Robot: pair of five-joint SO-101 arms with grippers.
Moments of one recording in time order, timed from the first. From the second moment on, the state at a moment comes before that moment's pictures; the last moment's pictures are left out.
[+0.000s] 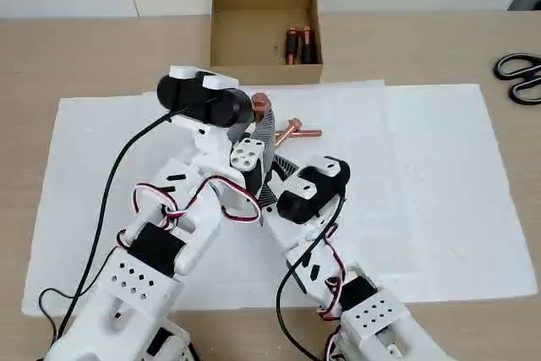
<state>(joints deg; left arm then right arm) 25.2 -49.8 52.8 26.4 16.3 -34.0 -59.5 95.4 -22.9 -6.3</state>
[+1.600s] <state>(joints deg) 24.9 -49.8 54.8 33.6 16.4 -34.1 -59.5 95.4 -22.9 -6.3</state>
